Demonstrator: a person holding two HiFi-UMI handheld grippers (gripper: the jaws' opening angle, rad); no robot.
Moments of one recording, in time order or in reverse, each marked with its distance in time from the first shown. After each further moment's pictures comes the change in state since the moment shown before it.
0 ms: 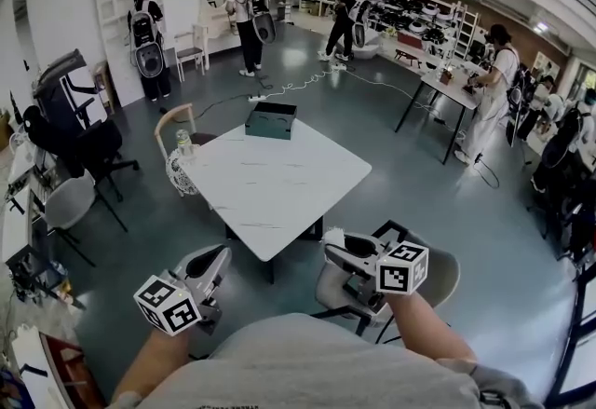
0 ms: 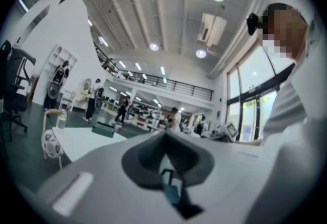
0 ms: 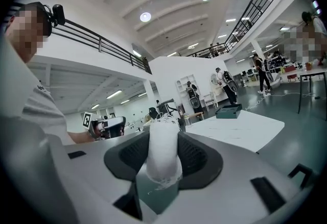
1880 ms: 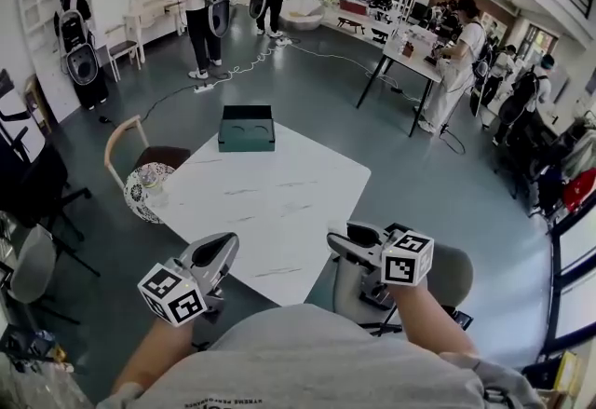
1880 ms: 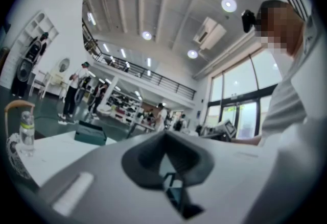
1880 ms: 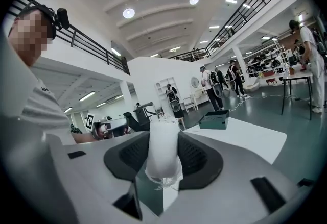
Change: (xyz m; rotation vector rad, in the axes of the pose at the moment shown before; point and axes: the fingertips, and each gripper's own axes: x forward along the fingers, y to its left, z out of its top) left arm 0.150 0.236 0.050 -0.057 0.080 -0.297; right arm 0.183 -0.121 0.081 0.056 -0.030 -0.240
